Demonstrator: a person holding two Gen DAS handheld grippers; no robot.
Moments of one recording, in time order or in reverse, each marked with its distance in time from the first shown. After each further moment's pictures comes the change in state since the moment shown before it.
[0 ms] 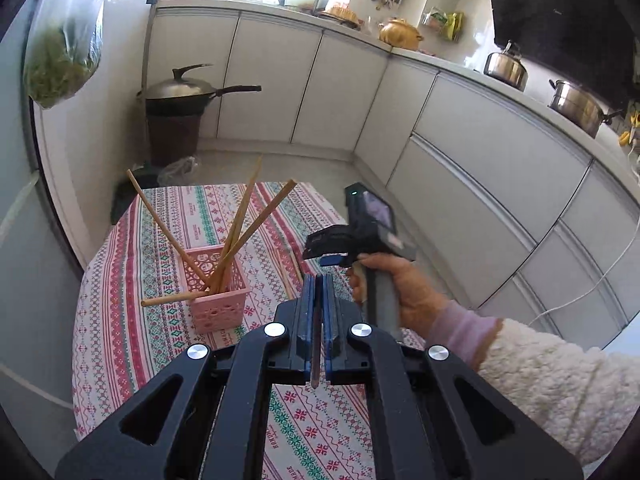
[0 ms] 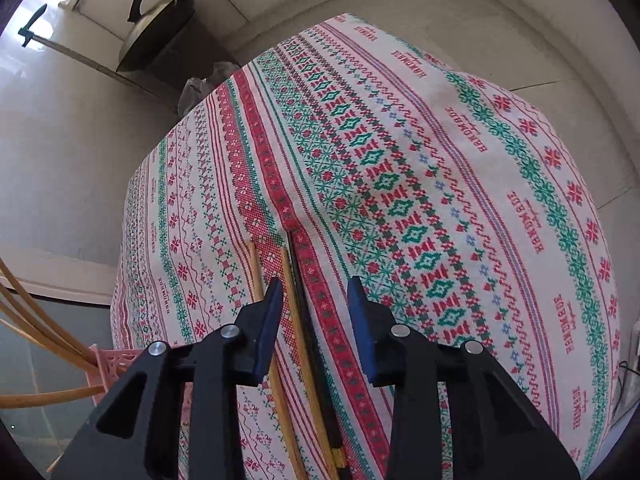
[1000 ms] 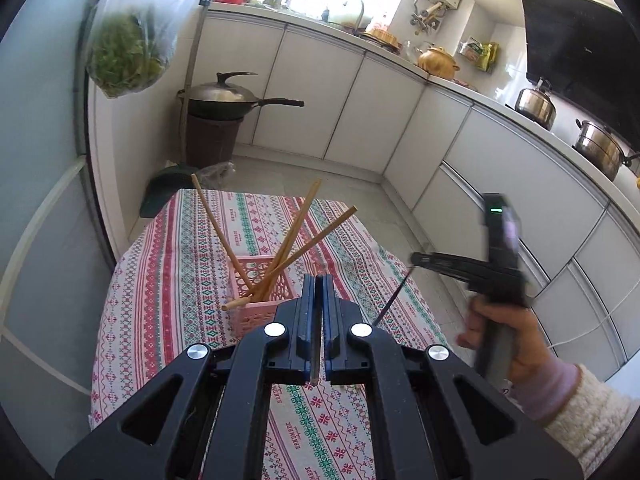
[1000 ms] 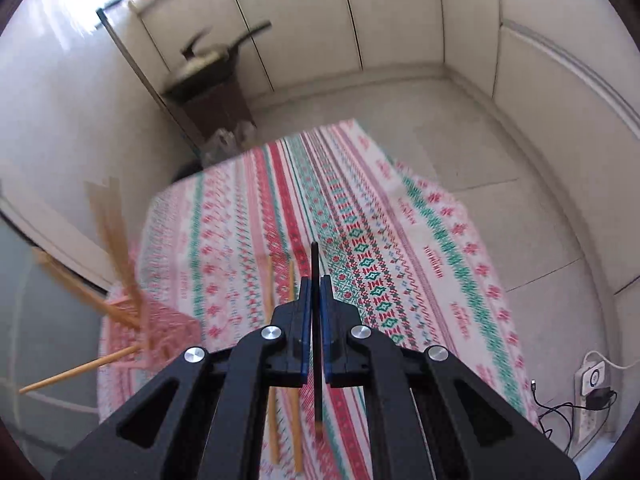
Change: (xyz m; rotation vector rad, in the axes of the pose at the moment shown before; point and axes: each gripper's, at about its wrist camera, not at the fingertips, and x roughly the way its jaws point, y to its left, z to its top) left arm -0.032 0.040 0.004 -0.114 -0.060 0.086; right arm -0.156 0.021 -0.078 -0.177 -0.348 -0.063
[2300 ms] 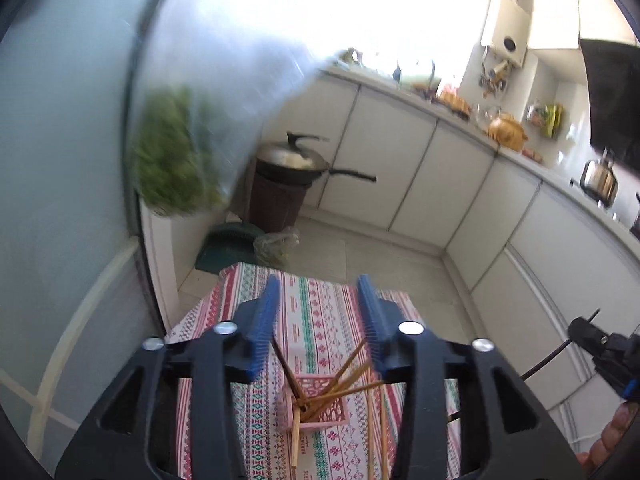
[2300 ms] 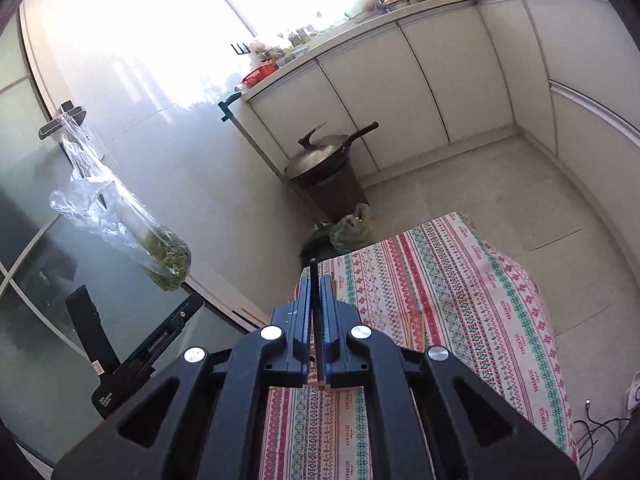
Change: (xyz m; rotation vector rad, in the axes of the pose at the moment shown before) left arm -0.006 0.031 0.097 -0.126 -0.224 0.226; right arm -0.163 0.060 0.034 0.022 -0.203 0.371
